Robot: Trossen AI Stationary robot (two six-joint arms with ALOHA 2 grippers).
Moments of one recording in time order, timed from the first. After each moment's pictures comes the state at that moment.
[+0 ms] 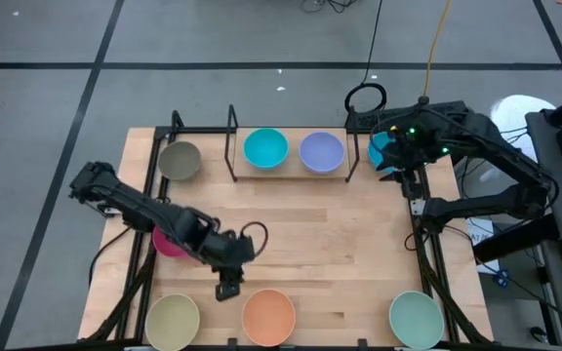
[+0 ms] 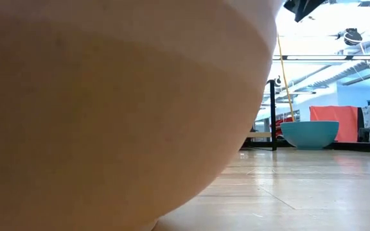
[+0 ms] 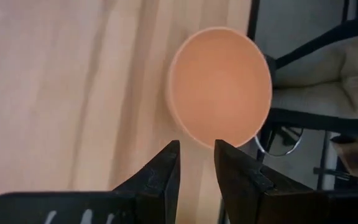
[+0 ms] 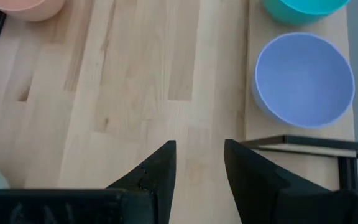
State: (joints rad) left arm -0.44 1.57 1.40 -0.83 0.15 -0.73; right arm -0.42 1.07 1.44 -1.41 -0.26 -0.46
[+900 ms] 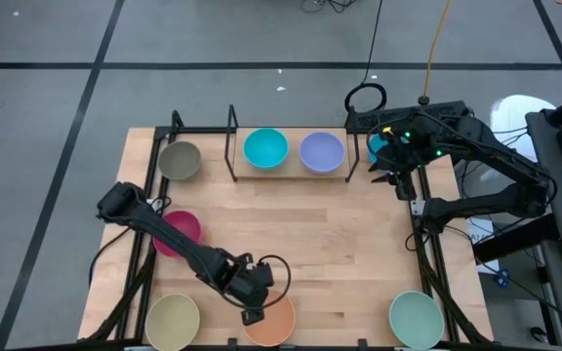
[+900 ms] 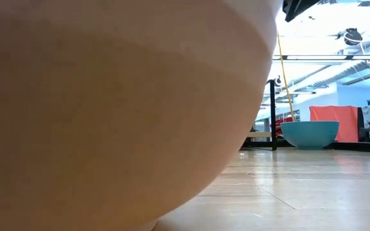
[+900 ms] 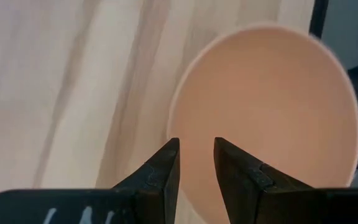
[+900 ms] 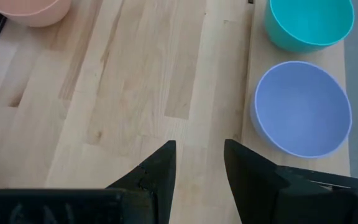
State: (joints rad) left arm -0.55 1.87 1.40 -0.63 -0.05 -0.82; right arm -0.38 1.07 1.40 -1.32 -0.26 -0.48
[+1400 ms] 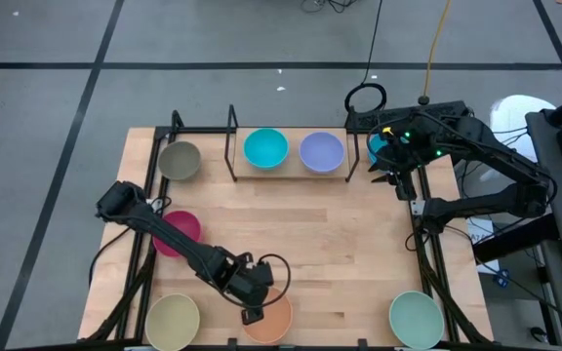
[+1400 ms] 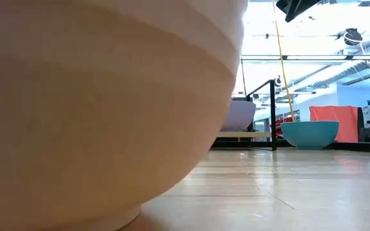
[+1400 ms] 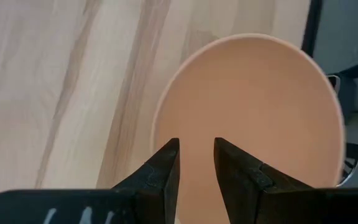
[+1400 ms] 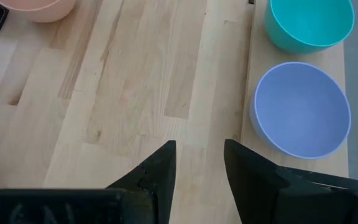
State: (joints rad) left arm -0.54 1.84 1.40 -0.63 -0.05 -0.81; right arm -0.38 1.07 1.40 -1.32 -0.26 -0.49
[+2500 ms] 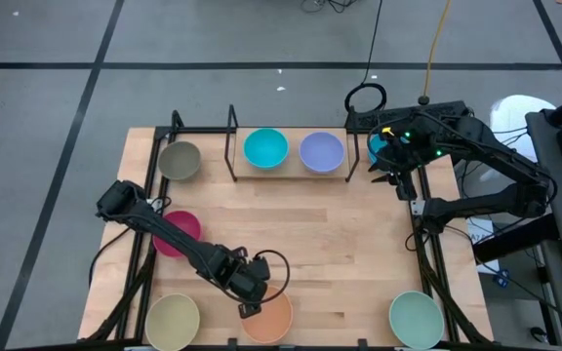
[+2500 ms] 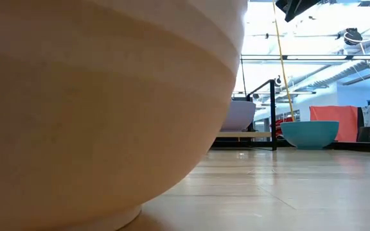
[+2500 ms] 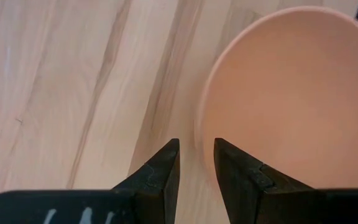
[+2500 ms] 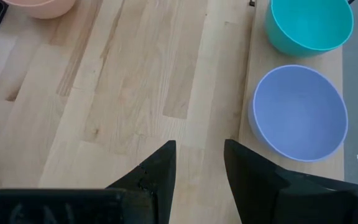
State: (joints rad) left arm -0.53 1.85 1.40 -0.75 -0.06 -0.83; right arm -0.38 1.07 1.40 -1.32 -0.26 -0.51
